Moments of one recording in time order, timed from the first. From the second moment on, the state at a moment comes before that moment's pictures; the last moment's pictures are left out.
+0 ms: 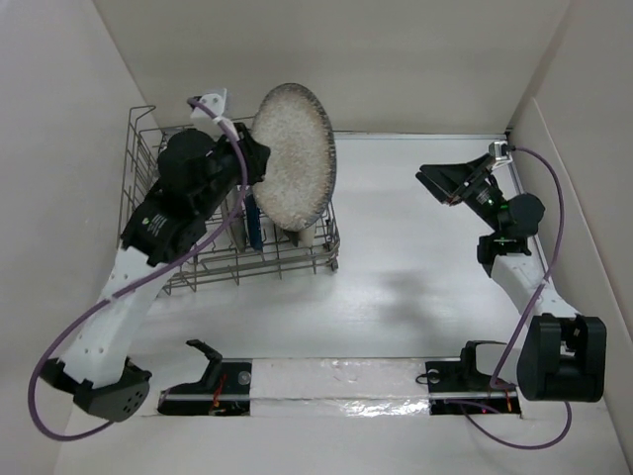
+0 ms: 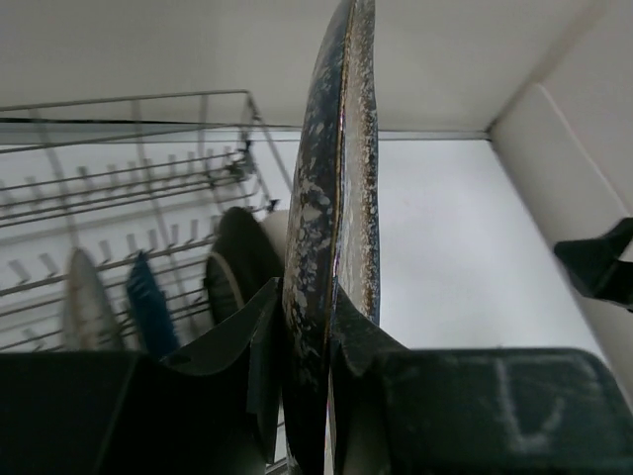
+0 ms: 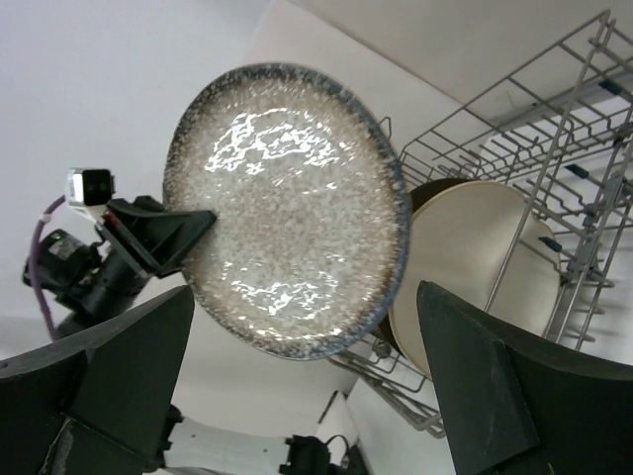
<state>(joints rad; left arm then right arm) -0.55 1.16 1.56 -0.54 -0.14 -0.37 -0.05 1.21 0.69 0.99 -0.79 1.44</state>
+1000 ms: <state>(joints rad) -0.55 1.05 1.65 -0.88 -0.81 0.04 0.02 1.11 0.64 0.73 -0.73 1.15</state>
